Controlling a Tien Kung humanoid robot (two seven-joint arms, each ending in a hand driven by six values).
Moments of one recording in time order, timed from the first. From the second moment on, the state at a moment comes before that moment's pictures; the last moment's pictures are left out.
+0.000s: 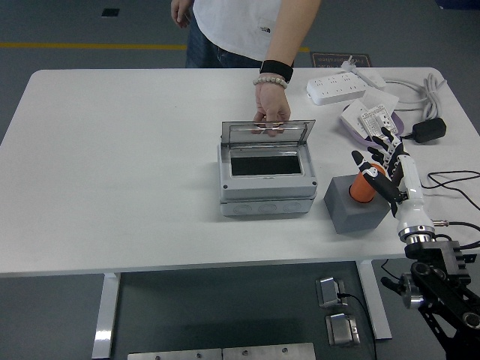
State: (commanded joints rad) left arm 0.07 0.22 -0.81 -0.18 1.05 0.04 0.10; right arm 0.06 -0.28 1.13 1.32 -1.07 -0.44 0.35
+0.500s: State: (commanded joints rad) left arm 0.06 0.22 -0.81 -0.18 1.05 0.04 0.10; right arm 0.06 -0.28 1.11 1.28 -1.04 -0.44 0.37
